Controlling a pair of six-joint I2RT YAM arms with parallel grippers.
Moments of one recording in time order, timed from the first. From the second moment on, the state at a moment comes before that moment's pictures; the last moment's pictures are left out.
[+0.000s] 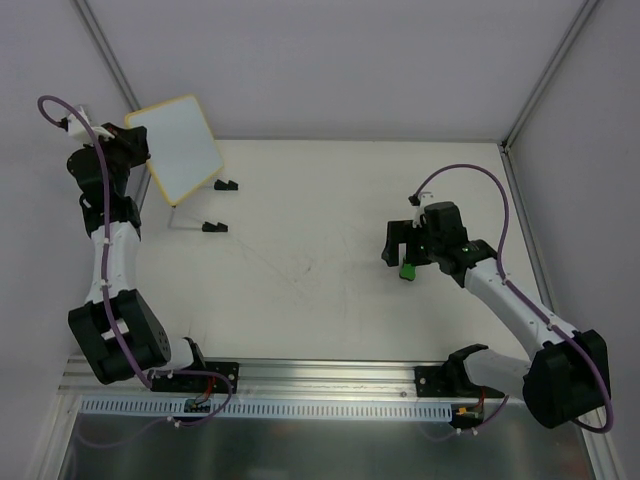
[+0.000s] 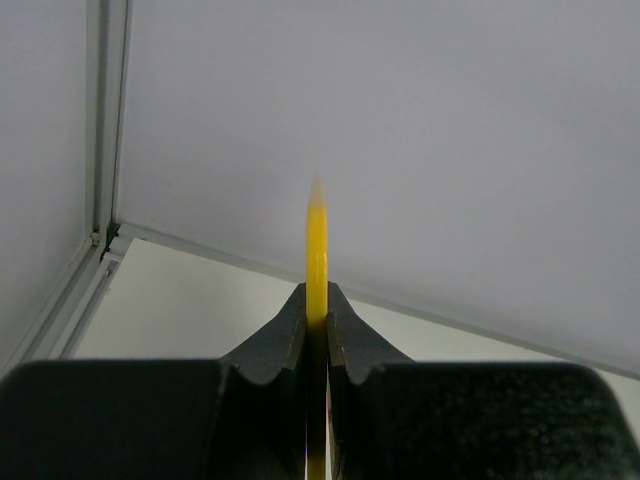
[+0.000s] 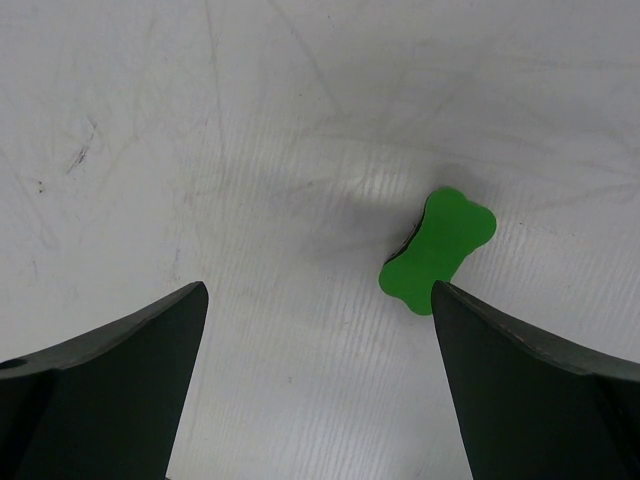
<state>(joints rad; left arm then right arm) 0.39 1.33 1.04 0.43 0.35 -0.46 0.39 1.15 0.79 -0.44 -0.10 0.23</state>
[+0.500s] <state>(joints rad) 0.39 1.52 1.12 0.45 0.32 -0.46 0.38 1.16 0.79 -0.45 -0.10 0.23</state>
